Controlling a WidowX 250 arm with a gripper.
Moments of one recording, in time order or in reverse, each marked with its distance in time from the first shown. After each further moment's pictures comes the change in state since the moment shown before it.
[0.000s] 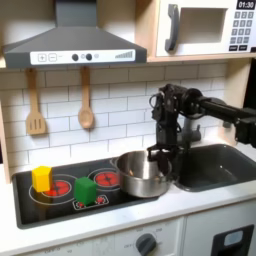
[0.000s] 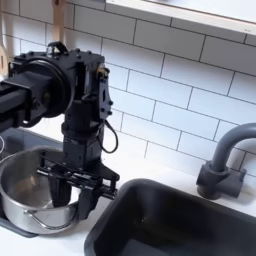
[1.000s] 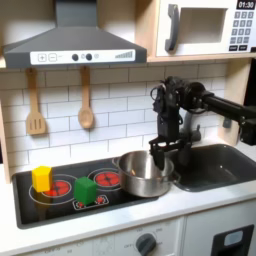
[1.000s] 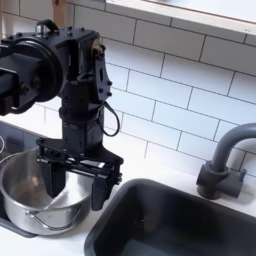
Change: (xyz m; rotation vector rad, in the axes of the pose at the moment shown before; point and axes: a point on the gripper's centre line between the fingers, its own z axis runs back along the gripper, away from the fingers) arm -0.004 -0.004 0.017 -0.041 -0.028 0.025
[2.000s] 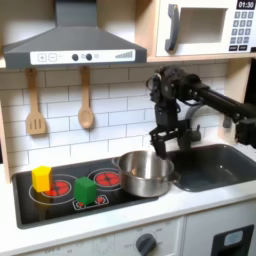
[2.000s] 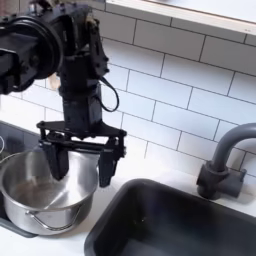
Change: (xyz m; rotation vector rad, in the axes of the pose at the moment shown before) arm 0.007 -0.010 0.023 -0.083 -0.014 0.068
